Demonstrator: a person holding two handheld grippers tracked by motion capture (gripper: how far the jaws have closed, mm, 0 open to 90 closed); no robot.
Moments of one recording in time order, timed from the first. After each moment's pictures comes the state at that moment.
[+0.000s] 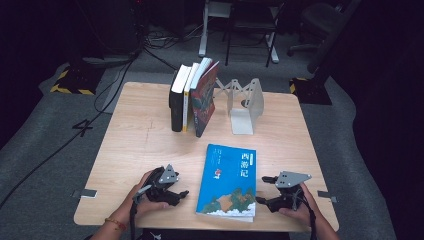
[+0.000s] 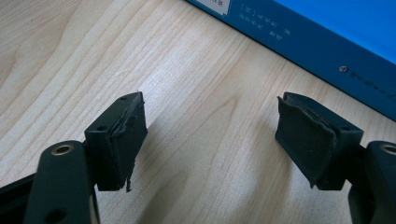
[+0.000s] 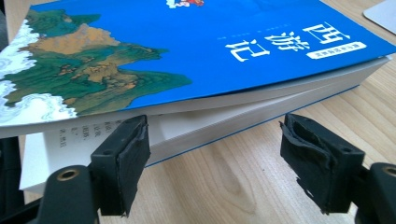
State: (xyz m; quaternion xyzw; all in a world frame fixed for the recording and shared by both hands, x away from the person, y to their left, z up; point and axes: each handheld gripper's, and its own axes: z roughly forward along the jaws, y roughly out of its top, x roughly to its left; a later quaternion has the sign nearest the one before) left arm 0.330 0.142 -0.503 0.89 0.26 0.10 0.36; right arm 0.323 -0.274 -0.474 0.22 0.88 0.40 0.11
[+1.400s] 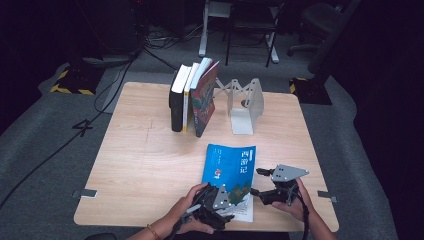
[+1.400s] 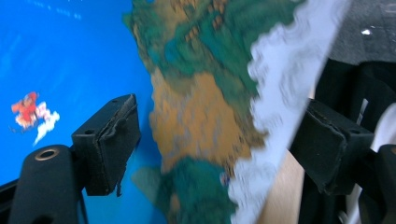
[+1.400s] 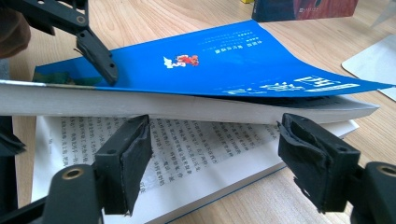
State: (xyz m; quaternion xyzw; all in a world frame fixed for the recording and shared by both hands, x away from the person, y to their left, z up) left arm 0.279 0.004 -0.469 0.91 0.15 0.09 0.37; right arm 0.329 -0.252 -0.453 0.22 0.86 0.44 0.14
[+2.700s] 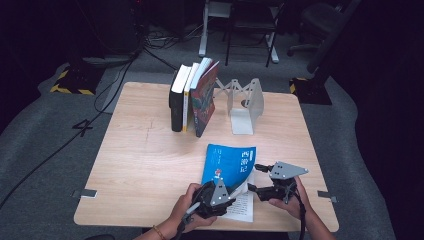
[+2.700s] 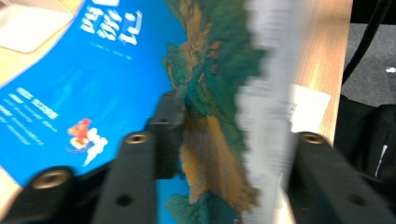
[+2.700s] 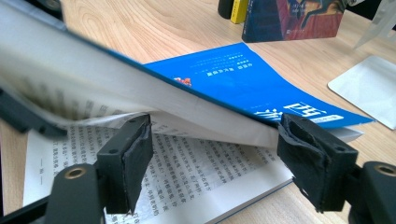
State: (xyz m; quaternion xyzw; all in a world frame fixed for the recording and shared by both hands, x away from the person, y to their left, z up) left arm 0.280 0.012 -0.455 0.88 0.18 0.14 0.42; right arm 0.331 -0.243 -0.445 0.23 0.85 0.46 0.16
